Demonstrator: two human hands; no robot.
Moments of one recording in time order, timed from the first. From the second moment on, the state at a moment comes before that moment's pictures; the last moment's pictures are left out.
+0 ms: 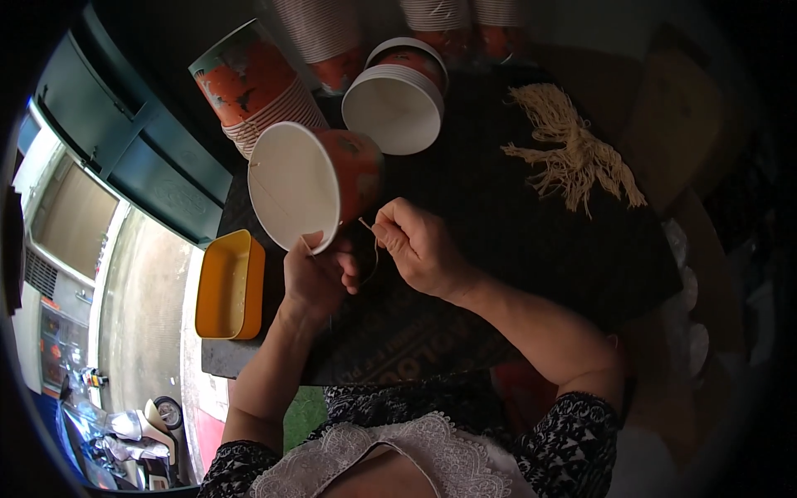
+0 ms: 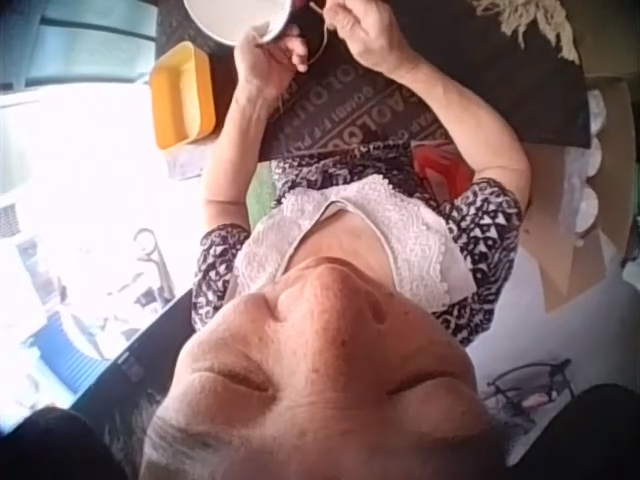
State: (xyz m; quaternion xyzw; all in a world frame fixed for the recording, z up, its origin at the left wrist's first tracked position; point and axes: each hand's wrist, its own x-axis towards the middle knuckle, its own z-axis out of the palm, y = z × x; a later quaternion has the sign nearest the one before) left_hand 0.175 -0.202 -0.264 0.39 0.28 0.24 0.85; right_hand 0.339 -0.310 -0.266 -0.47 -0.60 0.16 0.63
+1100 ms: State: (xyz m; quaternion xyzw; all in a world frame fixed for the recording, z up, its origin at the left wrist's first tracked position) left_hand 0.181 -0.206 -0.269 0.37 0.20 0.19 0.89; right_hand 0.326 -0.318 -0.260 -0.41 -0.53 0.33 0.66
